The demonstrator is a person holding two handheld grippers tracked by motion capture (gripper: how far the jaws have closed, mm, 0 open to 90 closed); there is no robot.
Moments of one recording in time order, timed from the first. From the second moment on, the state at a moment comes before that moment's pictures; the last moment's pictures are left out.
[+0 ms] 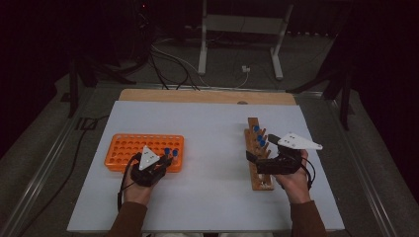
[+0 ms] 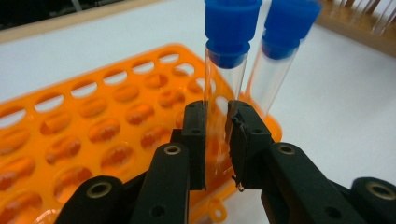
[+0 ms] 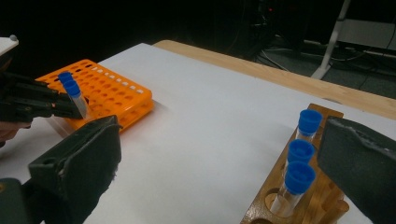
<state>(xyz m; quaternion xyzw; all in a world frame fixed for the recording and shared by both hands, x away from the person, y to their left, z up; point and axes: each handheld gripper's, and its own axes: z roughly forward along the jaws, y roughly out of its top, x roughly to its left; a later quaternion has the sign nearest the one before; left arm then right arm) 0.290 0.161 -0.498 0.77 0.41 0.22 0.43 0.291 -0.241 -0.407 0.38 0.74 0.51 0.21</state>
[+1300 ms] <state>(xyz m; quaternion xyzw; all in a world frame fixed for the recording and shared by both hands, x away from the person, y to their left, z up) 0.276 0.195 -0.474 0.71 0.43 0.20 0.52 0.311 -0.257 -0.449 0.42 0.76 0.46 0.20</state>
